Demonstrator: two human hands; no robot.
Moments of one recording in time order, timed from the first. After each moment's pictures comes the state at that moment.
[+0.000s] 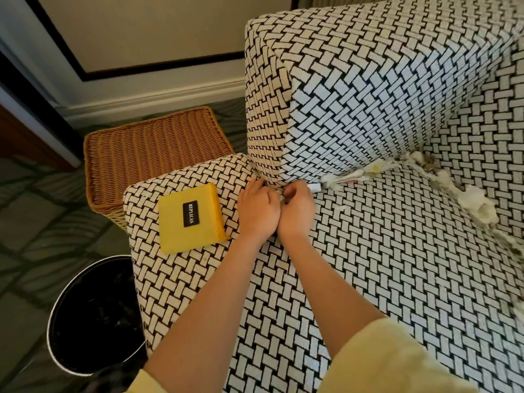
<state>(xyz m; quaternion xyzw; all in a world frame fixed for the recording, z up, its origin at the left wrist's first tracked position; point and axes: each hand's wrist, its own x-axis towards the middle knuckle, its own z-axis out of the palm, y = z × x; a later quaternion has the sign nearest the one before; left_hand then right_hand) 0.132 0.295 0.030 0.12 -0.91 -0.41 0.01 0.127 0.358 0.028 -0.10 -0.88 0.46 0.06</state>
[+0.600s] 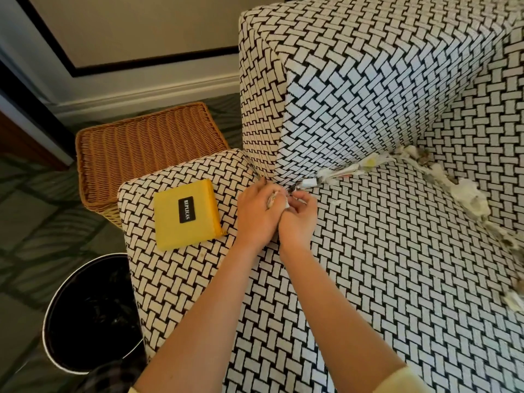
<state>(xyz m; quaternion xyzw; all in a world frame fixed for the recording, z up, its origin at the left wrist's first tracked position) 0.152 0.298 0.029 0.07 -0.86 -0.50 0.06 0.159 0.359 0.041 -0.24 -0.62 0.75 0.01</state>
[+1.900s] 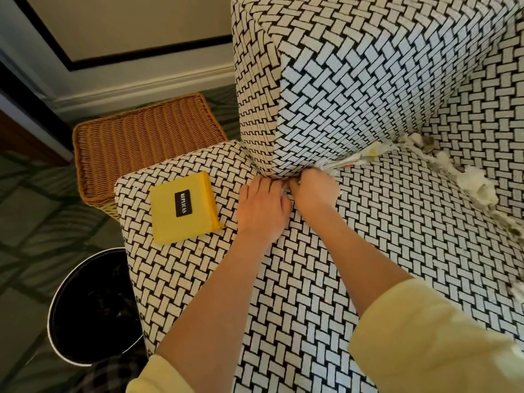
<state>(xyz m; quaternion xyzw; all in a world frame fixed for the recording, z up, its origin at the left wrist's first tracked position) 0.151 0.309 0.019 0.00 -0.99 -0.13 0.06 0.102 0.399 0.044 -0.02 -0.99 0.10 -0.05</state>
